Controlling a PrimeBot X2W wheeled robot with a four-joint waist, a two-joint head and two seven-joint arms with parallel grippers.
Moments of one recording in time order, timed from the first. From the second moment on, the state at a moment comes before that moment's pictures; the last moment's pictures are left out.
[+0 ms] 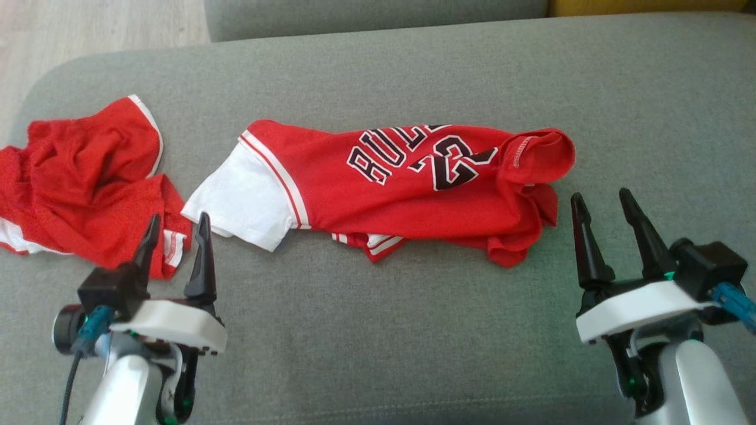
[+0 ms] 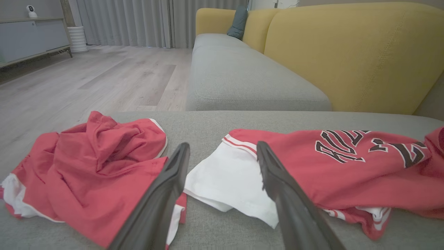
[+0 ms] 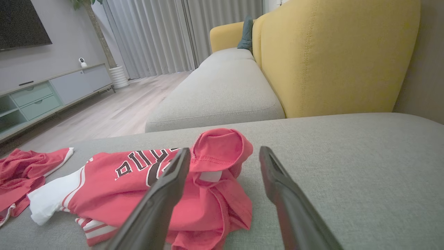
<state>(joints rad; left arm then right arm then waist) -0.13 0.23 -0.24 0.22 -0.33 0.10 -0.25 -0.07 -0.05 0.03 0.04 0.19 0.13 0.00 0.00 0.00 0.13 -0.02</state>
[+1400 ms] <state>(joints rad) -0.21 0.22 -0.26 0.18 -0.30 0.08 -0.25 -0.18 -0.05 0.08 0.22 0.18 0.13 0.04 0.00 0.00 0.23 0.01</state>
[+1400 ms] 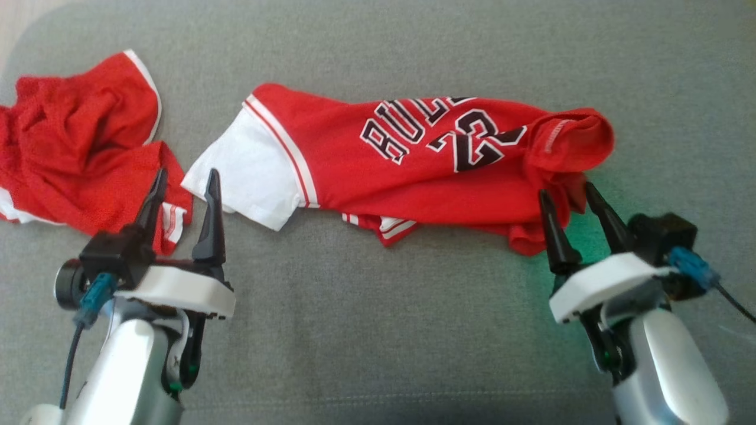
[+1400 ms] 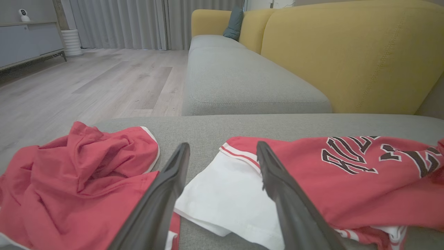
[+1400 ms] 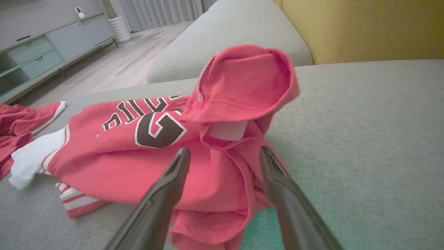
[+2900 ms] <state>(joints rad) -0.38 0.10 -0.24 0.13 -0.19 0.00 -0.26 -0.72 -0.28 -0.04 0.61 0.24 0.13 -0.11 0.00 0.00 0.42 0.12</state>
